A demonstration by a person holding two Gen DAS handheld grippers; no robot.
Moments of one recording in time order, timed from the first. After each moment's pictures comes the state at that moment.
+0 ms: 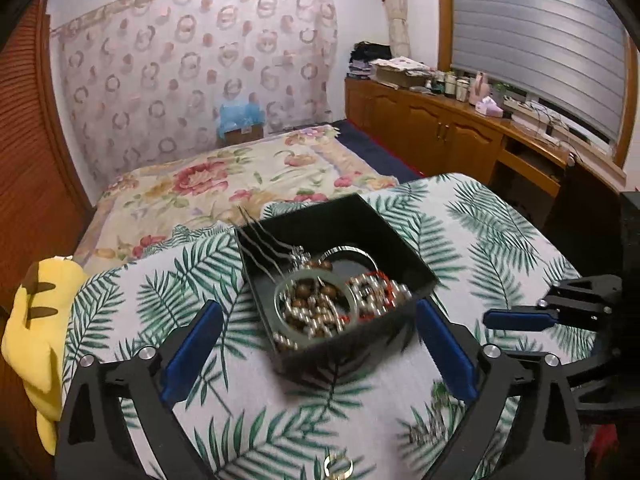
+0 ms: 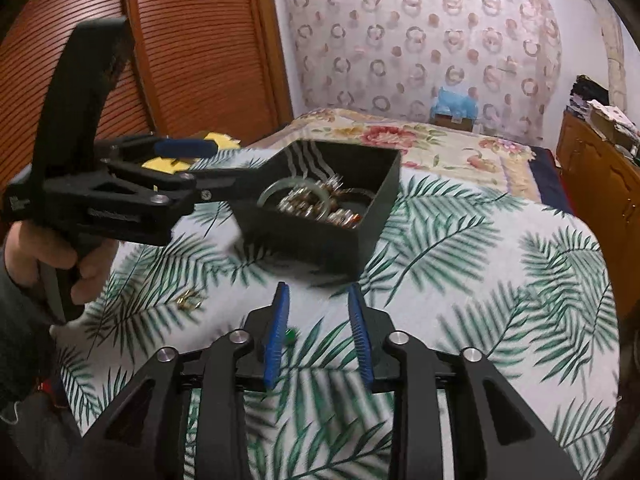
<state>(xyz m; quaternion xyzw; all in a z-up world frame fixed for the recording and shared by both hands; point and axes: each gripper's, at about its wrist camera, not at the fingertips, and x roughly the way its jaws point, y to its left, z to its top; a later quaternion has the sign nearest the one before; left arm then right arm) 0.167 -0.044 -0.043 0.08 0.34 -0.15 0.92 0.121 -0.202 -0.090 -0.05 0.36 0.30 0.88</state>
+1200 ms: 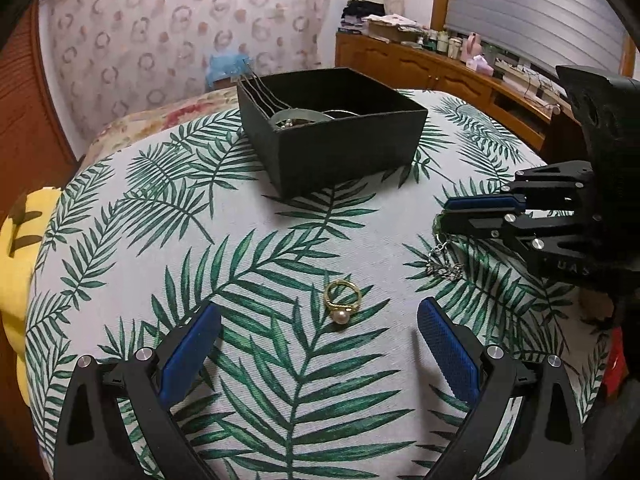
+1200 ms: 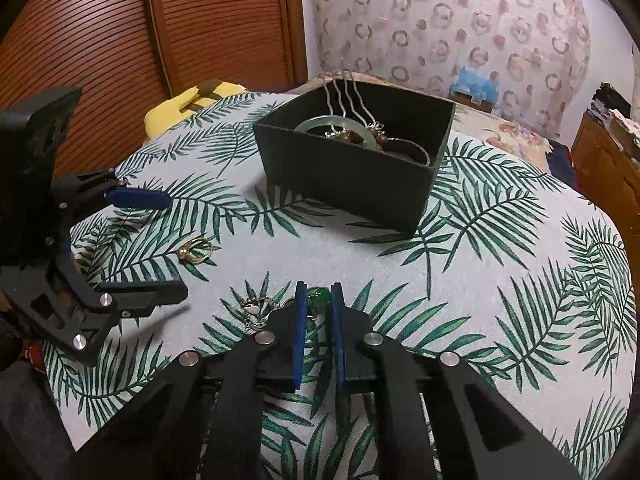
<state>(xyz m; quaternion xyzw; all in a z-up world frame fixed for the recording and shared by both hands) 0.101 -0.010 -0.115 0.06 0.42 -0.17 0.89 0.124 -0.169 -0.118 -0.10 0.40 0.31 0.86</state>
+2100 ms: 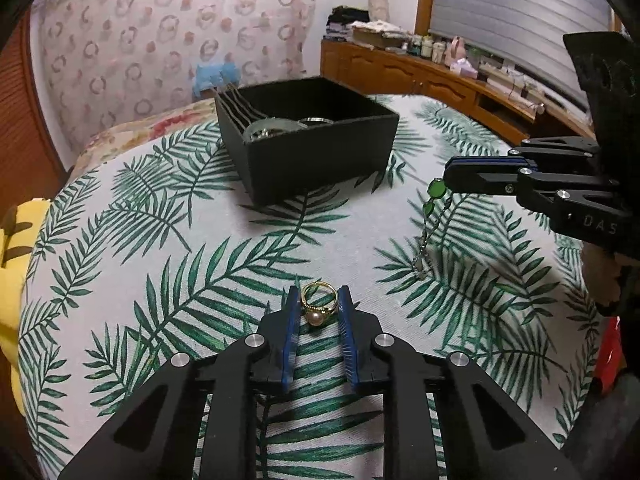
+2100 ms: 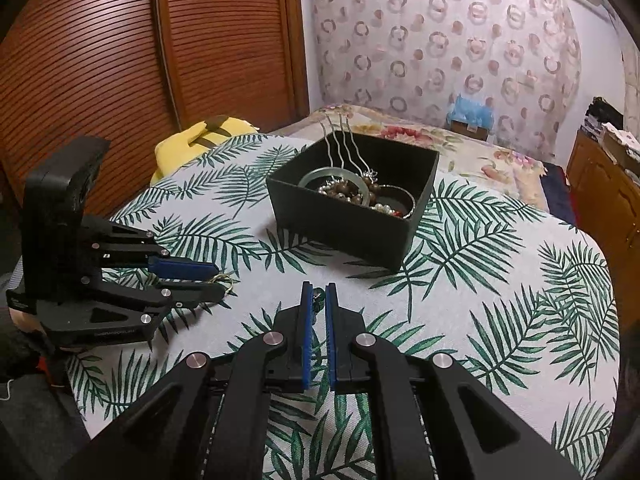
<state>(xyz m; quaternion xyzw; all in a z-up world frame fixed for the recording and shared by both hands) 0.092 -0.020 -0.111 0.07 0.40 -0.19 0.89 0.107 -0.180 -0.080 -0.09 0.35 0.31 0.88</state>
